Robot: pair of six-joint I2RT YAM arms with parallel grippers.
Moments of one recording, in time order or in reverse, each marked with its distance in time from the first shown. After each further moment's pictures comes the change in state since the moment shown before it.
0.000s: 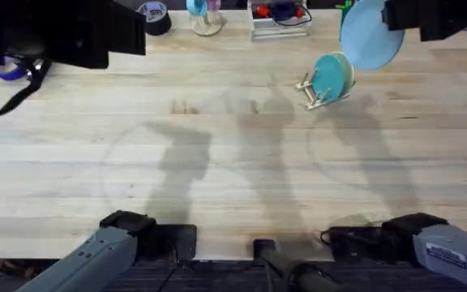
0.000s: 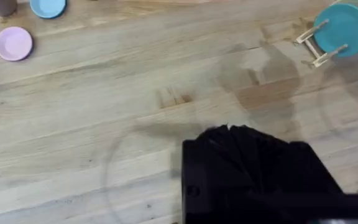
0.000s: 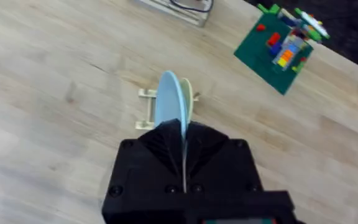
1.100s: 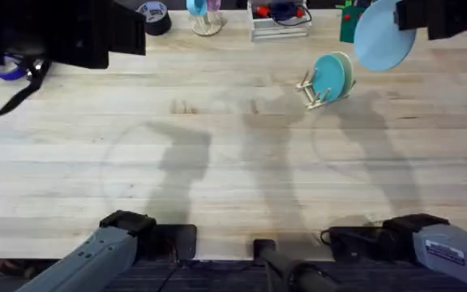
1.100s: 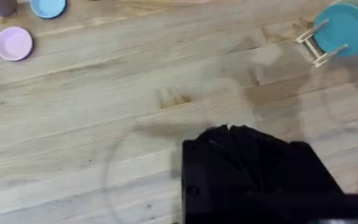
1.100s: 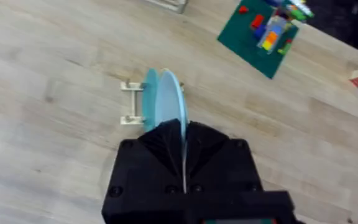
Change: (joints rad) left arm 0.000 0.000 0.000 0.000 0.000 0.000; right arm -0.060 0.024 0.000 -0.008 0.020 -0.003
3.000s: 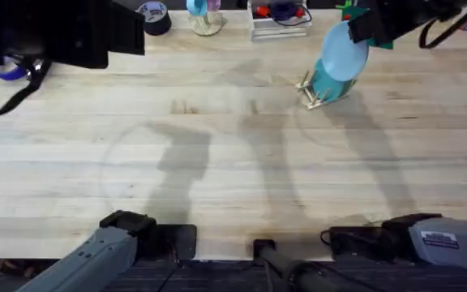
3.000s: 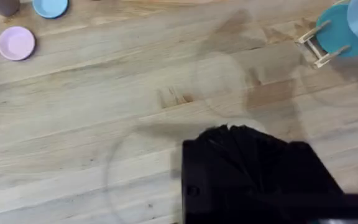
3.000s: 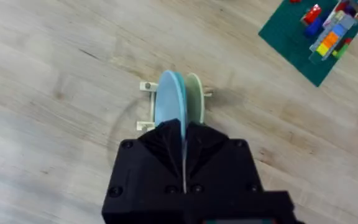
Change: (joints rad) left arm 0.000 0.000 0.000 0.000 -0.007 0.000; right arm 0.035 0.212 0.001 0.058 -0.056 0.000
